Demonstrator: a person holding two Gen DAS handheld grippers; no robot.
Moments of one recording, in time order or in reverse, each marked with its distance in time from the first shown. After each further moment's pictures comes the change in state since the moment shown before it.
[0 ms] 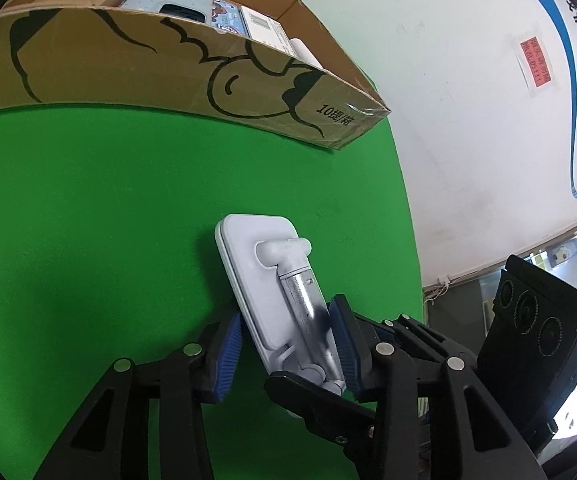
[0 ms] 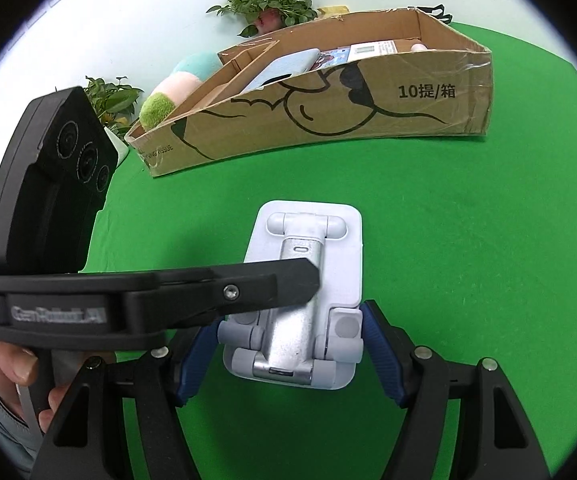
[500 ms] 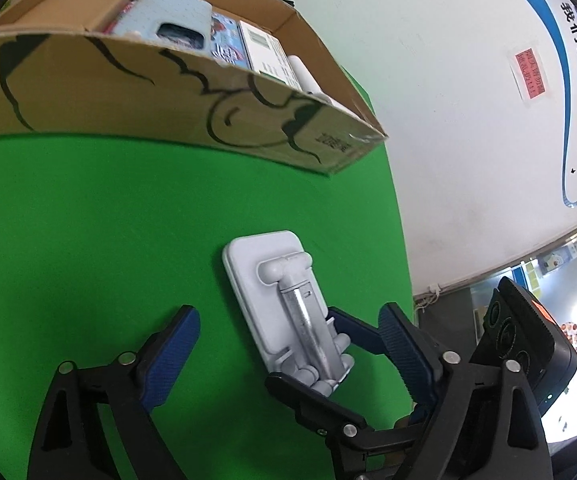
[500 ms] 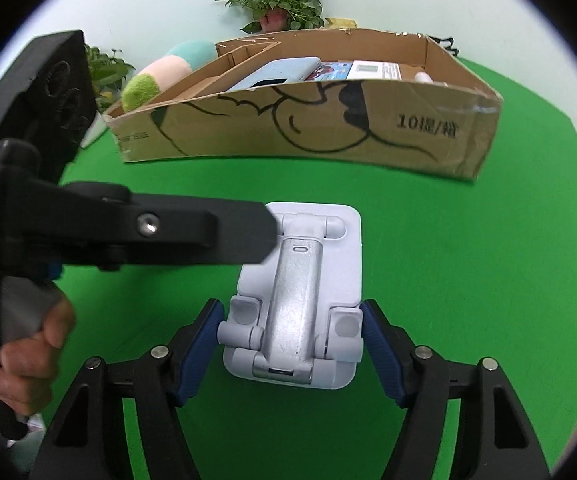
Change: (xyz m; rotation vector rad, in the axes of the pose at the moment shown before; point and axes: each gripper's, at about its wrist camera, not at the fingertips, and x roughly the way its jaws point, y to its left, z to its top) left arm 0.003 0.007 0.015 -0.022 -0.020 -0.056; right arm 0.007 -0.001 0.006 -0.114 -0.022 -0.123
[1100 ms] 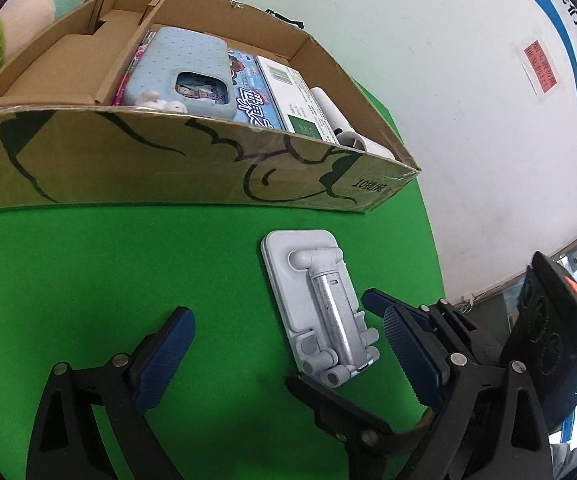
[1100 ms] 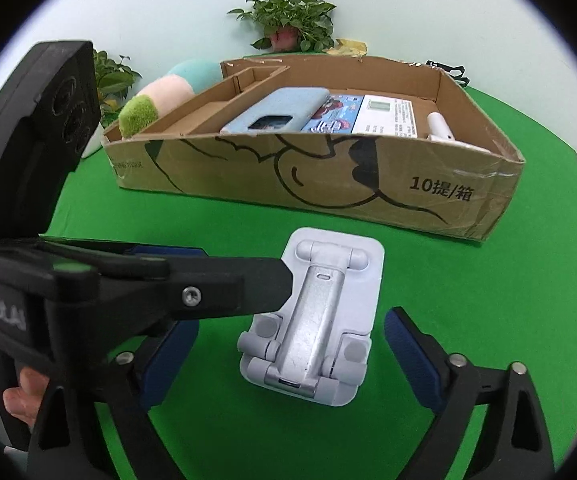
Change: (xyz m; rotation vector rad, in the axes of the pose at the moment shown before) left arm 0.002 0.010 0.033 0.068 -0.082 0.131; right arm 0.018 0.006 0.036 -0.093 -0.051 -0.051
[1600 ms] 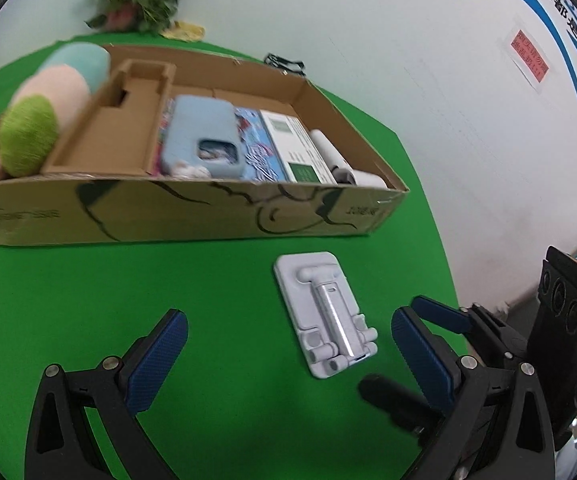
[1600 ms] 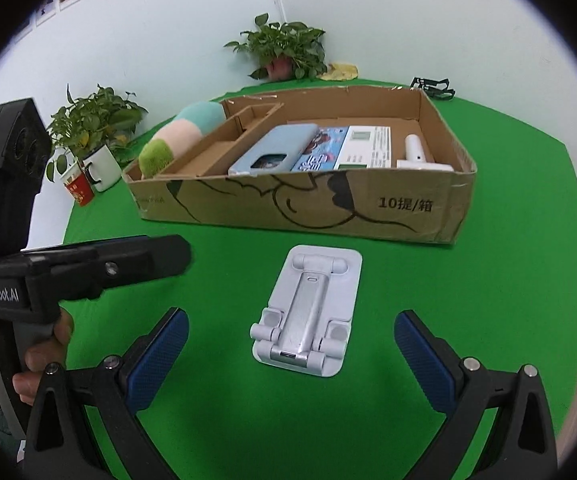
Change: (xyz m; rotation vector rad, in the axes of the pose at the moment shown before) left arm -0.046 -0.024 -0.011 0.084 -0.123 0.117; right arm -0.046 -0.007 -0.006 0.061 -0.096 0.064
